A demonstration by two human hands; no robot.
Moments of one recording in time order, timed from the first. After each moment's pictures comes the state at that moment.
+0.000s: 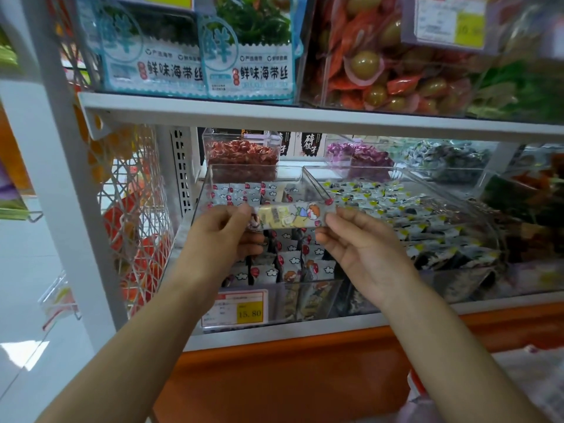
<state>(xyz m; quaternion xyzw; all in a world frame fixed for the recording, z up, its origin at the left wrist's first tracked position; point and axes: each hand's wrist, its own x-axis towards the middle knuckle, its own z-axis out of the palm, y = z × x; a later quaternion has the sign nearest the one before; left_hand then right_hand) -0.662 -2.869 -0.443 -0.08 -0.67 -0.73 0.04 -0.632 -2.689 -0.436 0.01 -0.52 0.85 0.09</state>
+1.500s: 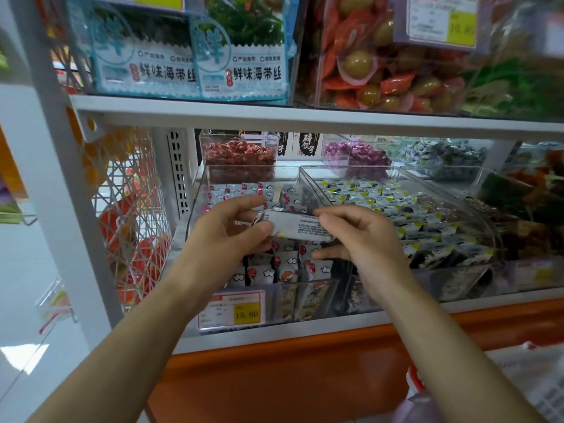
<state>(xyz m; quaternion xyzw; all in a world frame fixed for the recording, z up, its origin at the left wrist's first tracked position) -0.652 -2.873 -0.435 -0.19 -0.70 -0.69 0.02 -0.633 -2.683 -0.442 0.06 -0.71 0.68 0.19</state>
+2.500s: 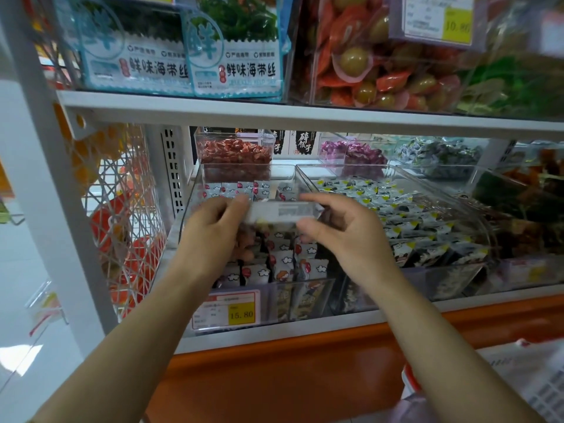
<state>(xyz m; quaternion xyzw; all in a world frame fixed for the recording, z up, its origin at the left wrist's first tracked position) -0.665 -2.864 -0.436 -0.07 -0.73 -0.67 0.08 -0.637 -2.686 -0.439 0.14 -0.80 0.53 0.23</state>
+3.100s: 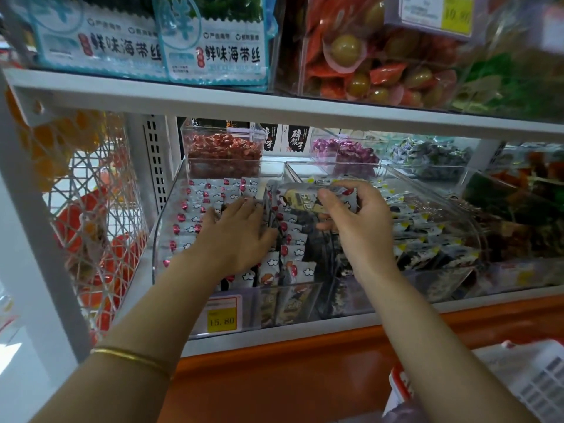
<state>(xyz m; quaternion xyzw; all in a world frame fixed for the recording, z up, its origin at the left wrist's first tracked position) -0.732 -2.832 -0.466 -0.22 -0.97 -0.08 0.05 -0.659 -2.670 -0.439 0.00 -0.73 0.60 0.33</state>
